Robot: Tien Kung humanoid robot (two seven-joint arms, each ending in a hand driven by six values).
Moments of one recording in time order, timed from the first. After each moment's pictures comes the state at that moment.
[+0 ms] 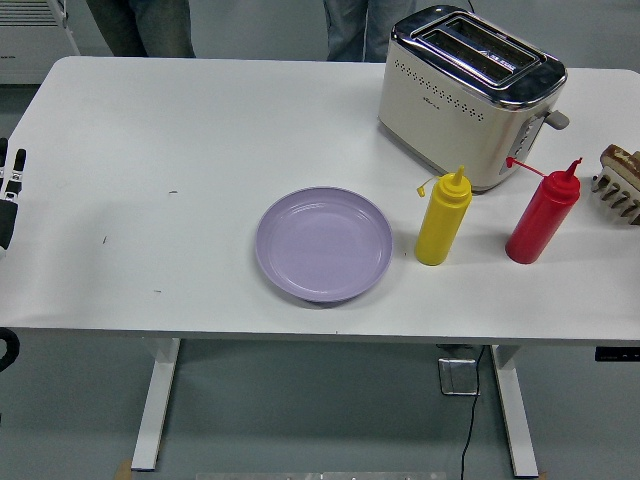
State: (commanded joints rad) left arm -0.09 0.07 -1.87 -1.32 0.22 -0.15 0.05; right arm 0.20 -0.30 1.78 1.12 -0.22 0.17 0.11
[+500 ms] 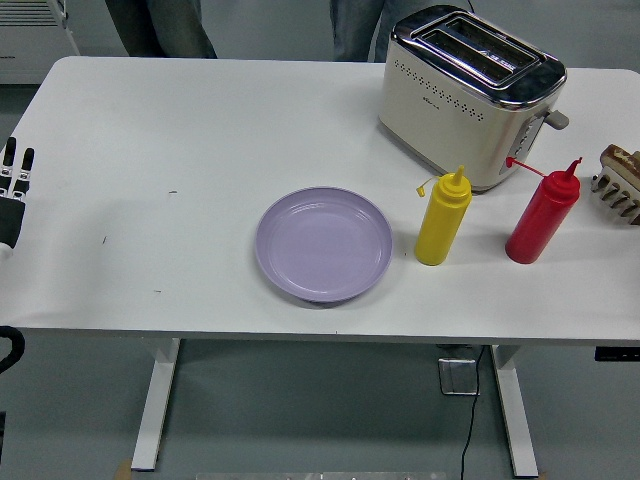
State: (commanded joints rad) left arm -0.09 0.07 -1.86 -1.31 0.22 -0.15 0.06; right arm 0.20 -0.30 1.78 1.12 -0.22 0.17 0.11
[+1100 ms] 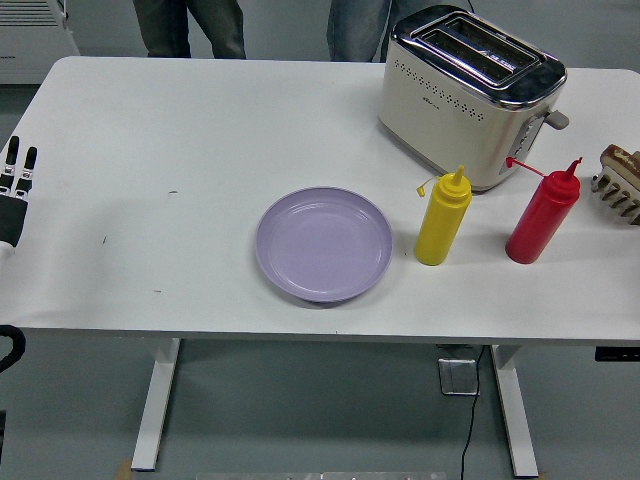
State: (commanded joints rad) left arm -0.10 0.07 -1.86 -1.32 0.21 -0.15 0.06; right arm 0.20 -0.30 1.78 1.13 -0.23 0.17 0.11
